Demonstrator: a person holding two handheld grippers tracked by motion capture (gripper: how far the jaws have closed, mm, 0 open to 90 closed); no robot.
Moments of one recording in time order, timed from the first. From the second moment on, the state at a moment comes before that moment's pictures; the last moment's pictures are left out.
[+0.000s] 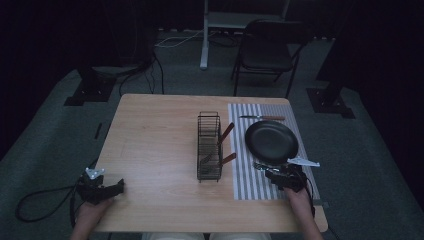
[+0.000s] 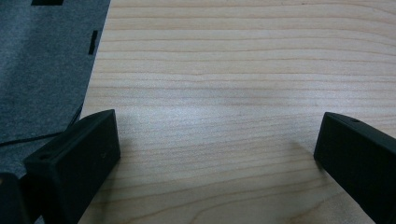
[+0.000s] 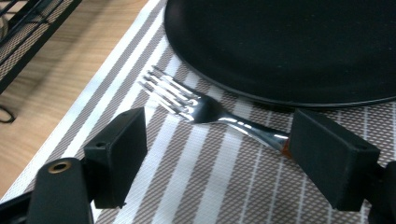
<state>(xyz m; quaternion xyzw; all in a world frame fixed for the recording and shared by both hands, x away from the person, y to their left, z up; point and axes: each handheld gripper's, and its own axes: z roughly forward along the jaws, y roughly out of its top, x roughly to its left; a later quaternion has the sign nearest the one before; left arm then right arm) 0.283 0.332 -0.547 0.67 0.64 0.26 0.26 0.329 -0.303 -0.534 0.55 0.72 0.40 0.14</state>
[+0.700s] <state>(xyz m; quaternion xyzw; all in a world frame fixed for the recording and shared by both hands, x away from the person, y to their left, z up) 0.283 0.332 -0.546 0.67 0.64 0.26 0.26 0.338 -0.321 -0.534 0.58 0.70 0.40 0.15</state>
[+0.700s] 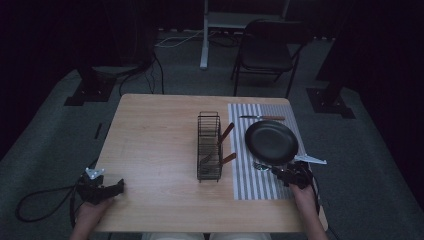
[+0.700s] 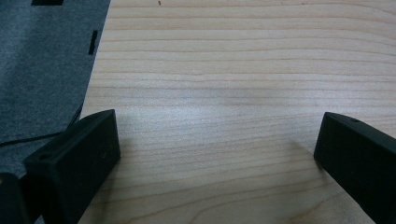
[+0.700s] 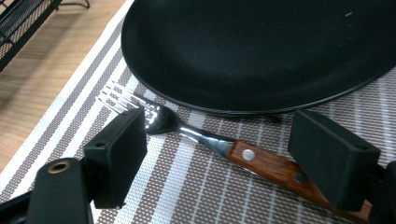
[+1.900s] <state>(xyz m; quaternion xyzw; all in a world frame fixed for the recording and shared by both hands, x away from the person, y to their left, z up) 0.283 0.332 -0.547 0.67 0.64 0.26 0.26 0.316 -0.315 -0.544 0.53 0.72 0.43 0.13</state>
